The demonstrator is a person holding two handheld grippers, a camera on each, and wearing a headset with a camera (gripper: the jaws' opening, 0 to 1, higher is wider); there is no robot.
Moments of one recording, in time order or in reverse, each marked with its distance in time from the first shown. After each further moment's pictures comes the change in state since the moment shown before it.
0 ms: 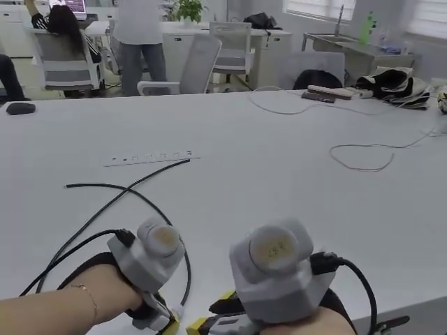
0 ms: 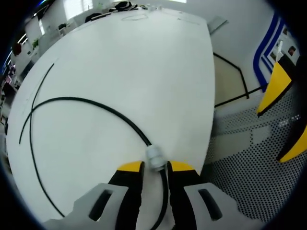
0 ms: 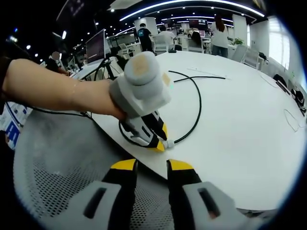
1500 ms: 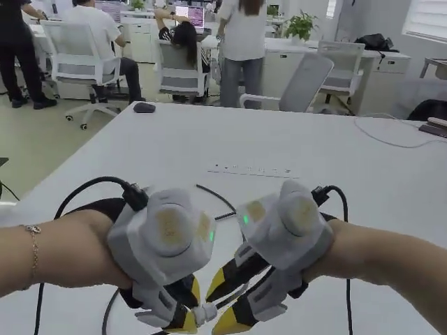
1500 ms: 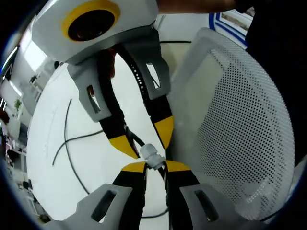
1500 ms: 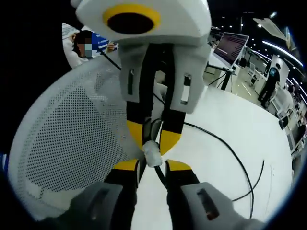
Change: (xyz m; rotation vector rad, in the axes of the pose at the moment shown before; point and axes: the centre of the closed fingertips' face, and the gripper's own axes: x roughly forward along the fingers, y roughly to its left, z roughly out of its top) left arm -0.154 -0.028 -0.042 0.451 -0.049 -0.054; right arm 0.055 0.087 0.059 -1.008 0.148 0.734
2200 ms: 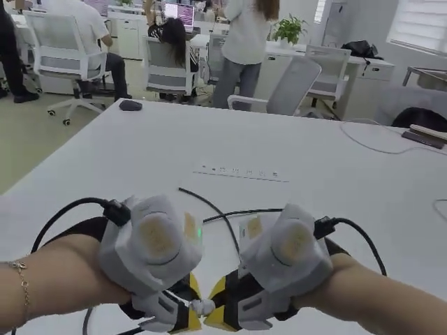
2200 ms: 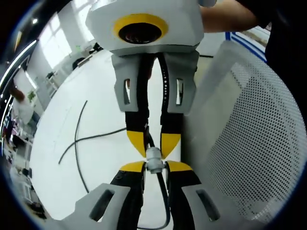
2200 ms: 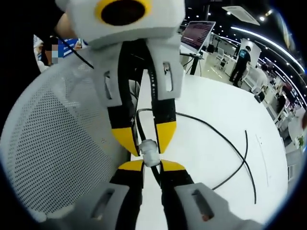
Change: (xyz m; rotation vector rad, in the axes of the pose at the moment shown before) left arm 0.015 0.025 0.009 -0.073 -0.090 0.149; right arm -0.002 -0.022 -0.024 0.212 0.039 -0.269
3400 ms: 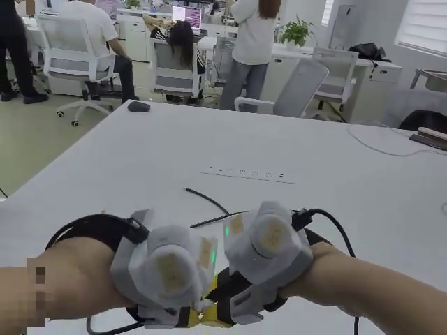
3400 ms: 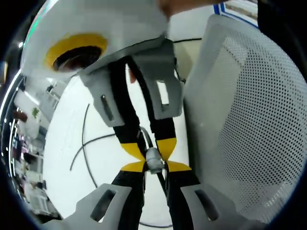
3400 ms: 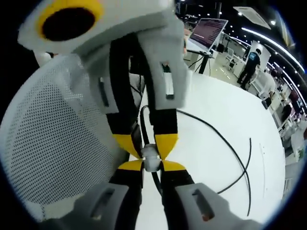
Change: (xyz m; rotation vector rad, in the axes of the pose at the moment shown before) left arm -0.001 0.005 -0.009 0.057 0.016 0.028; right arm 0.012 -0.001 0.009 -0.098 0.043 0.031
